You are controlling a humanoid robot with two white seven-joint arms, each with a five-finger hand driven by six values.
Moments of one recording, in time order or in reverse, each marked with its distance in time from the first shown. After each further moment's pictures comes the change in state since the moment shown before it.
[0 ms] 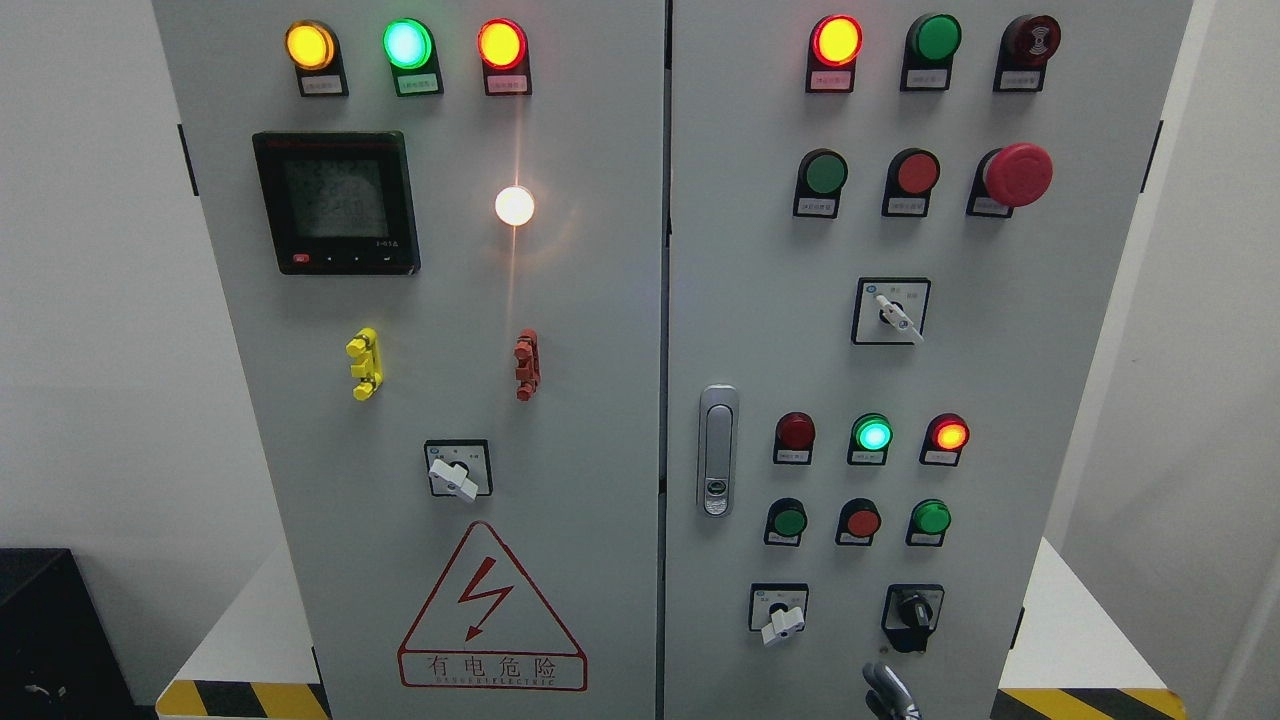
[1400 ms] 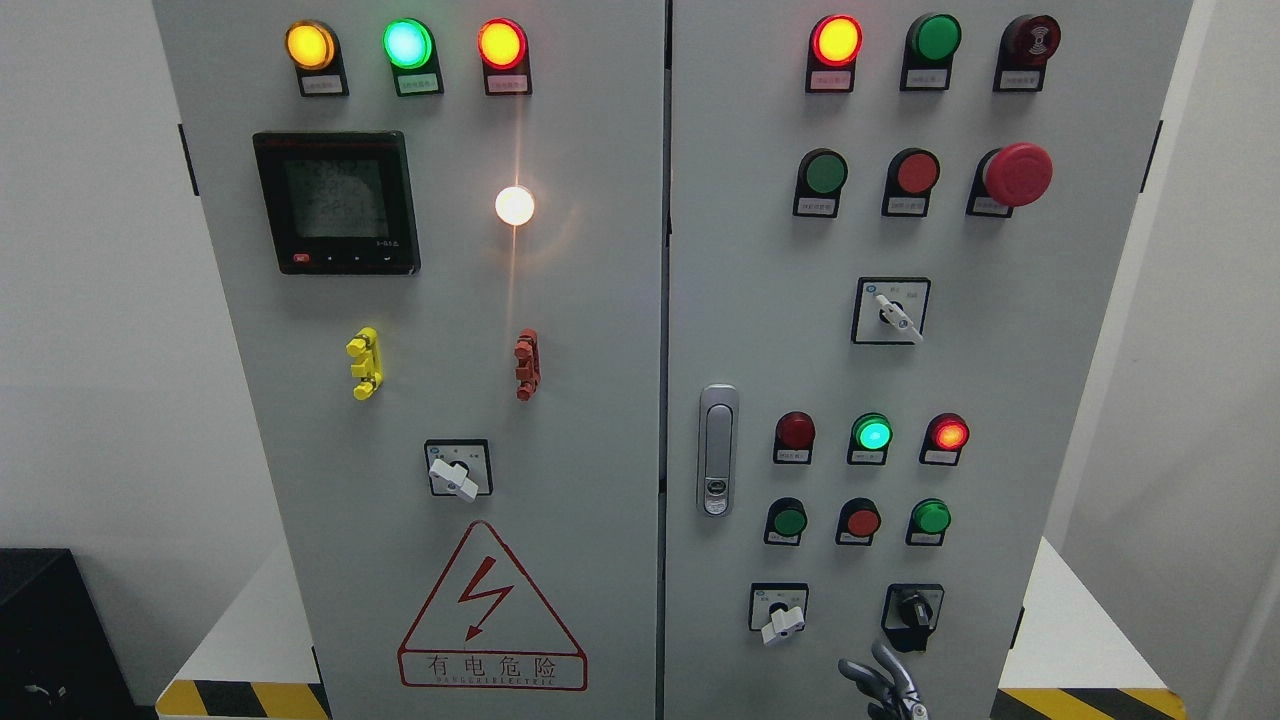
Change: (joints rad) left arm 0.000 0.000 0.000 0.000 0.000 0.000 0.000; right arm -0.034 0.000 -0.007 0.000 0.477 -0.109 -0.053
